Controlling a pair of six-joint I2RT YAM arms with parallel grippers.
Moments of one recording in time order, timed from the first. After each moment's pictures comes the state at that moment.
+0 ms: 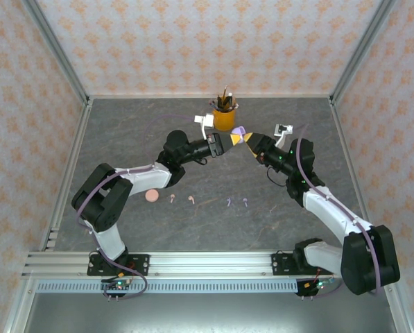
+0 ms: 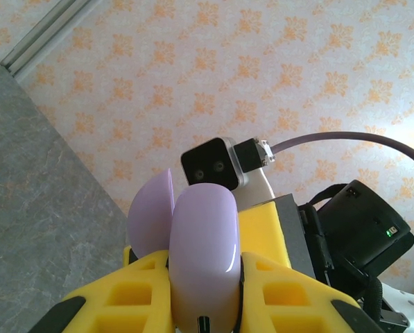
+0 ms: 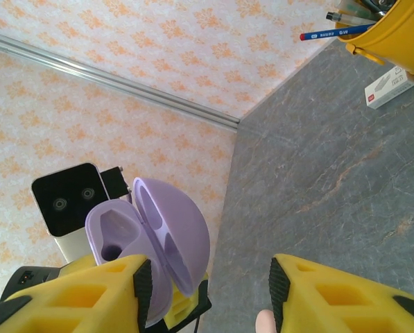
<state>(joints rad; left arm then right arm) -0.59 1.76 0.97 0.96 0.62 -0.99 0.26 1.14 0.60 0.43 -0.58 1.11</state>
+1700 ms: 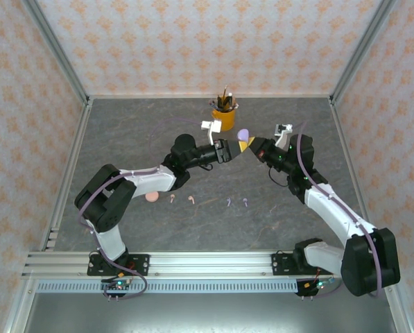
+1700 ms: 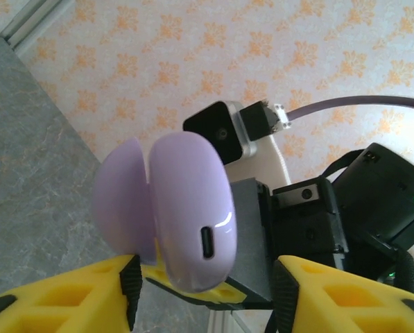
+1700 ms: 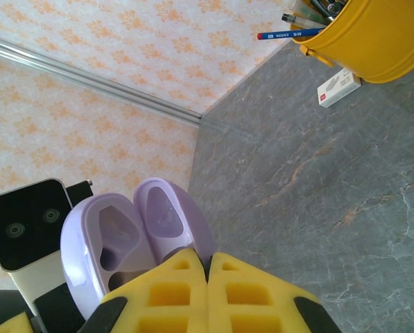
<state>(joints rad) -0.64 1.77 0.97 0.90 0.57 -0.96 0.26 1.13 0.67 0.21 -0.54 0.98</state>
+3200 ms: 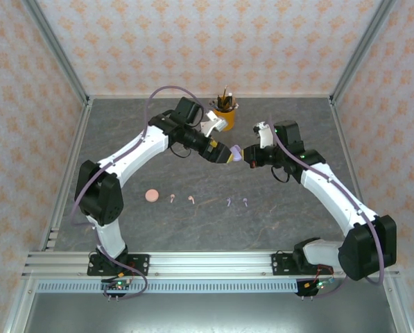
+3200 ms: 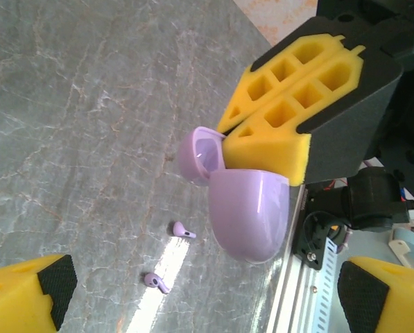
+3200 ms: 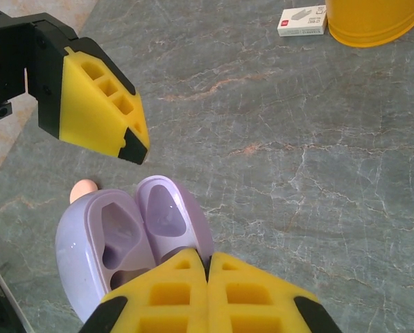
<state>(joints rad) -0.49 1.82 1.61 -0.74 0.82 -0.01 0.33 1.25 0.99 -0.46 -0.48 0.20</state>
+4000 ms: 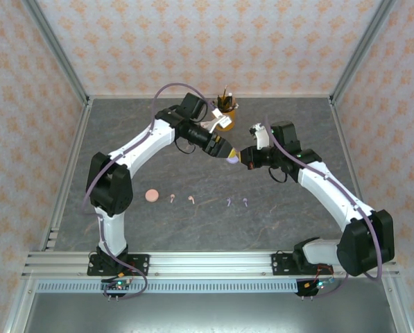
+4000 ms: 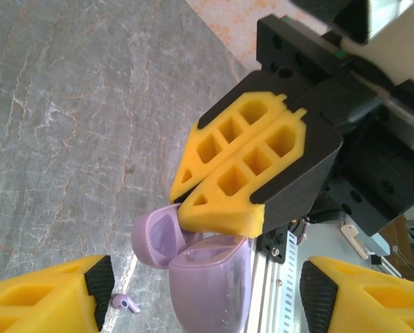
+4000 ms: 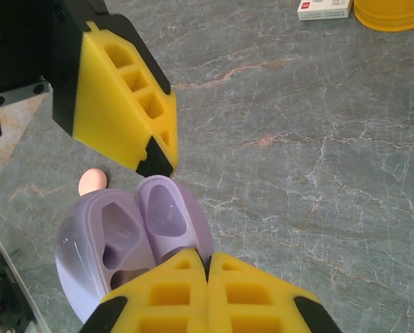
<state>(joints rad) -0.48 1.94 1.73 -0.79 0.98 0.03 0.35 1.29 0.99 -0.45 -0.52 0.20</state>
